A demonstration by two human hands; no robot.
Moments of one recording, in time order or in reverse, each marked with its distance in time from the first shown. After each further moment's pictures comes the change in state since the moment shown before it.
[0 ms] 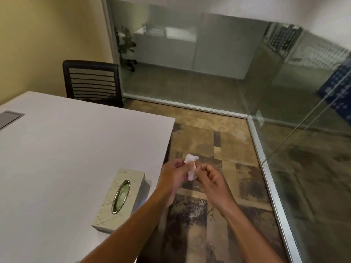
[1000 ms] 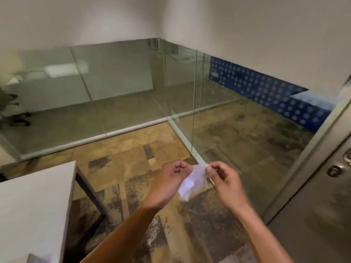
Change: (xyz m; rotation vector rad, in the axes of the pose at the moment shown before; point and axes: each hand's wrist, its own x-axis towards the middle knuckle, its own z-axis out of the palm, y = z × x) left_hand -0.055 0.001 0.339 0.424 -0.651 0.300; right_hand -0.173 0.007 -0.332 -0.048 0.703 -0.112
